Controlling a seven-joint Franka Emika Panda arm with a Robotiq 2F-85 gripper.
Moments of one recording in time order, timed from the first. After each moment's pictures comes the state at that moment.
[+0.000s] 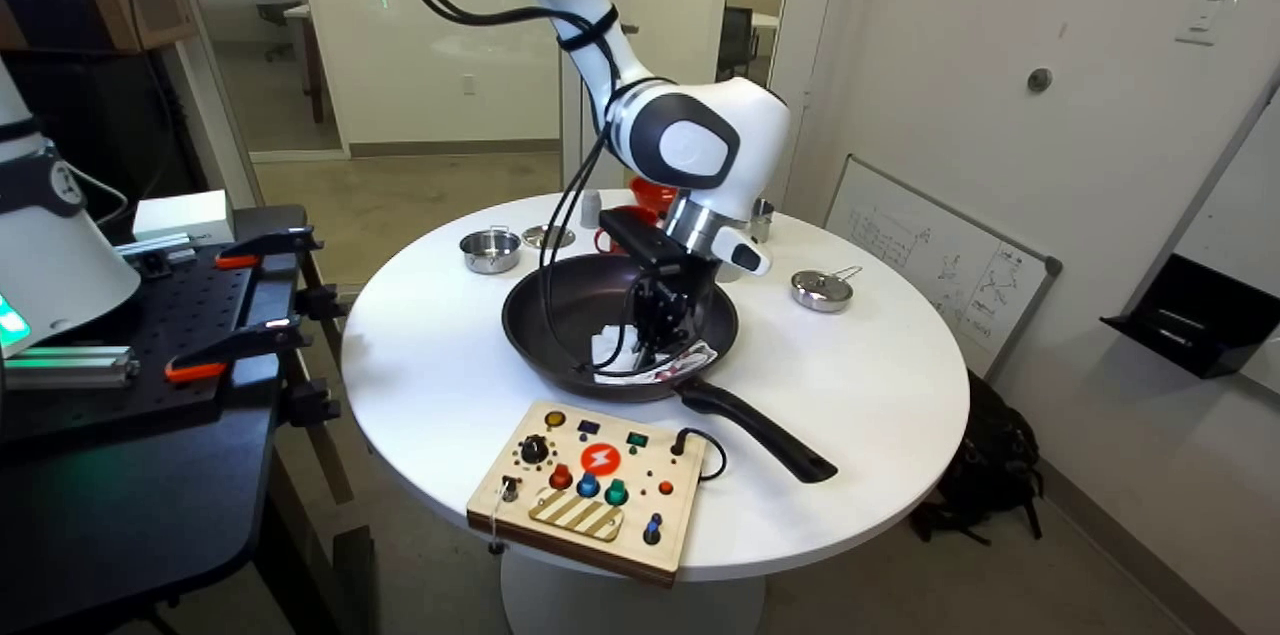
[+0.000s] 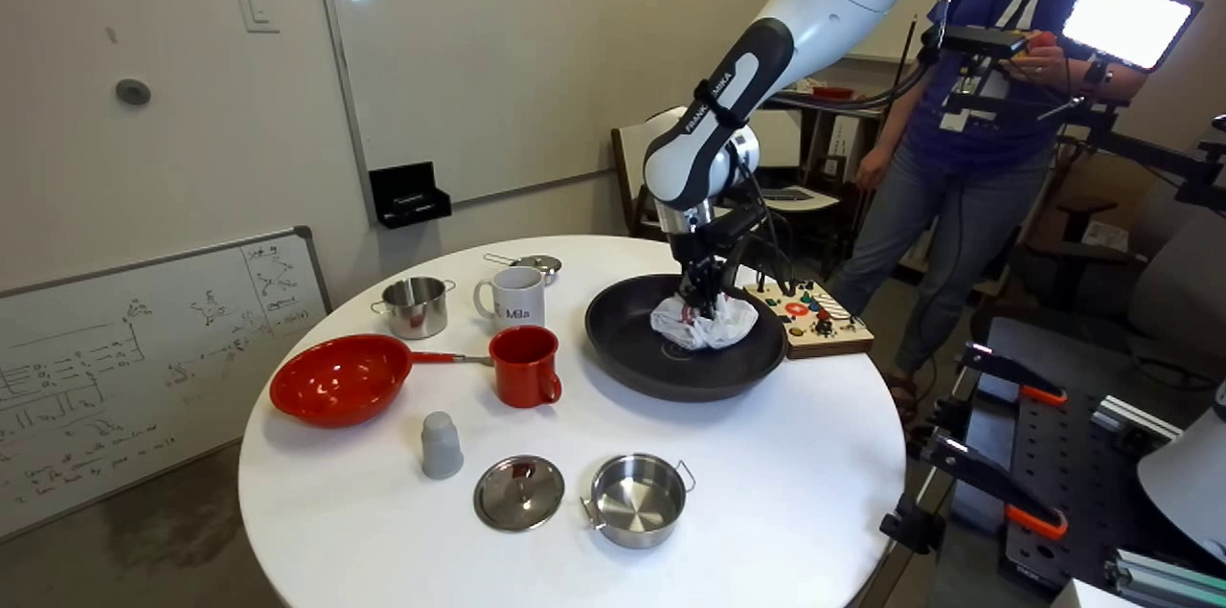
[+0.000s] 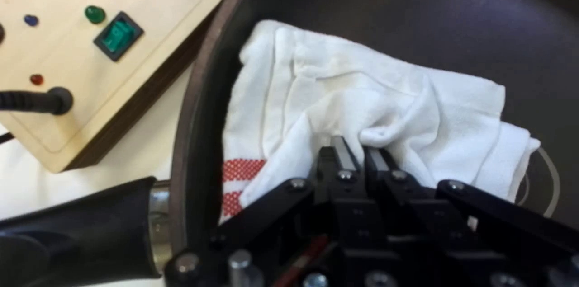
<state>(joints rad) -0.17 0.99 -0.05 -1.58 -0.11 2.22 -0.16</state>
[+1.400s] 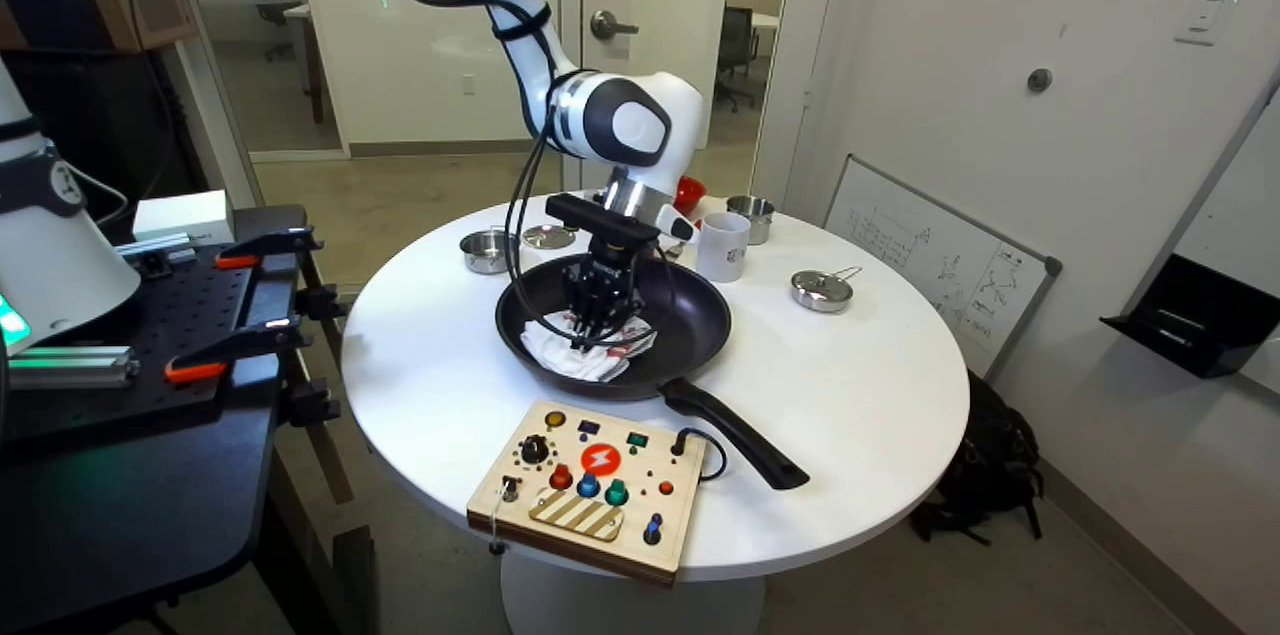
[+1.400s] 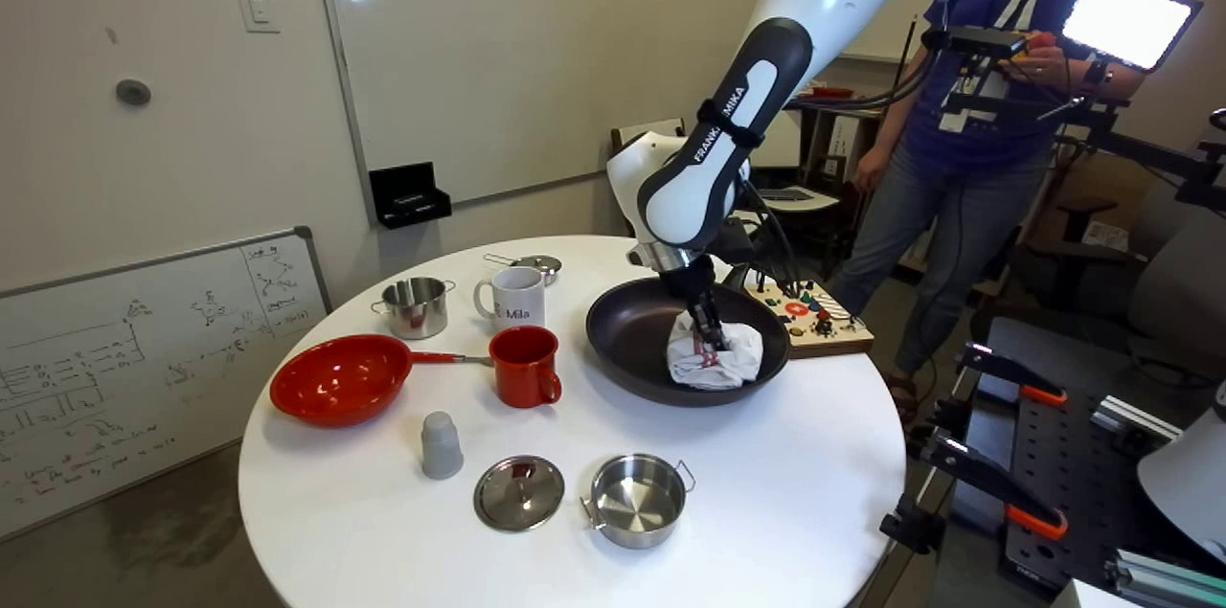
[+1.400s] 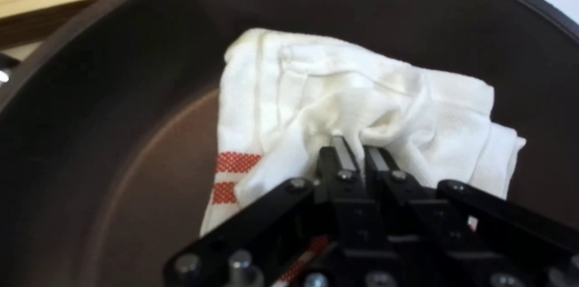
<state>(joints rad) -0.06 0.91 -0.01 -1.77 -0.32 2.22 -0.41</state>
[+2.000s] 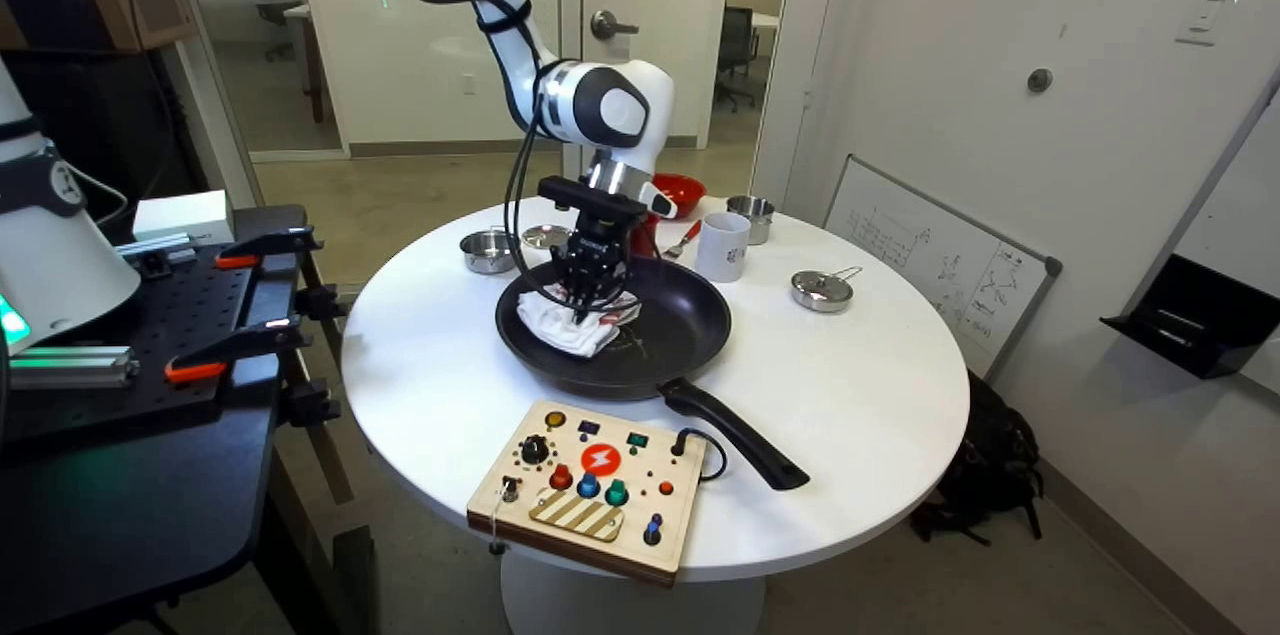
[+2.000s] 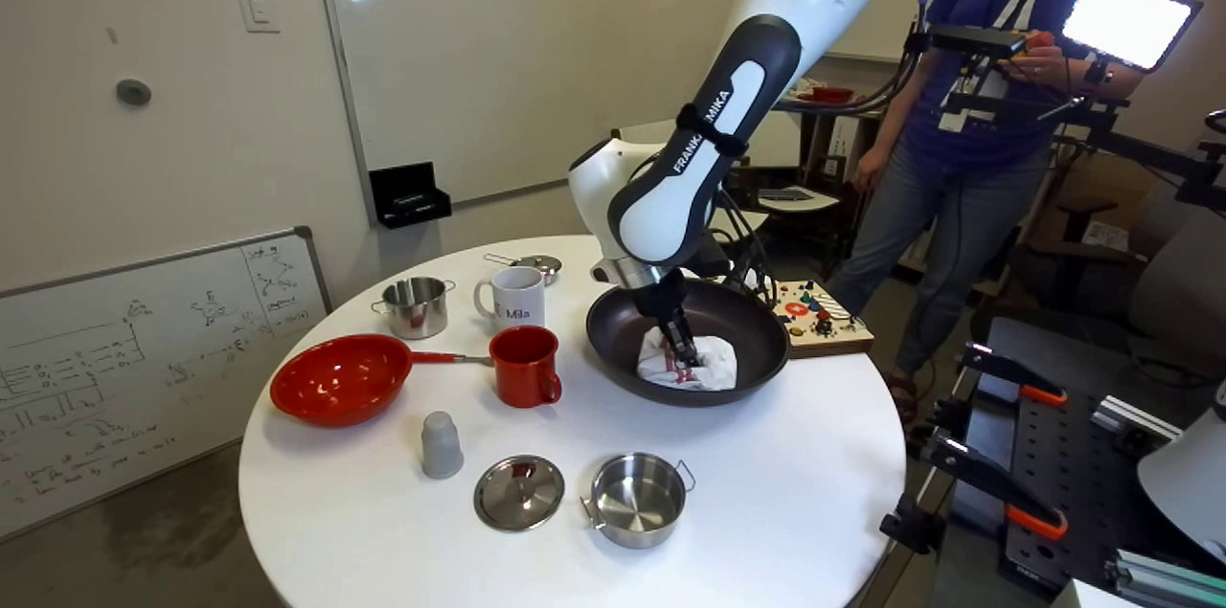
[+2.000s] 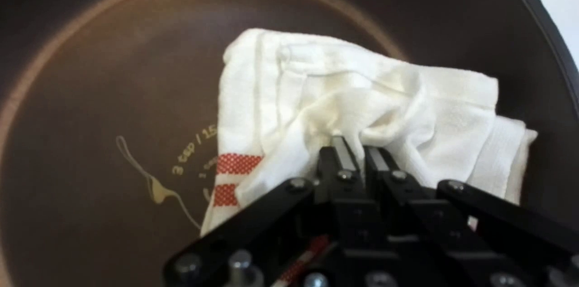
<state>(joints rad) 0.03 0.91 0.03 -1.76 -0.35 2.22 -0.40</state>
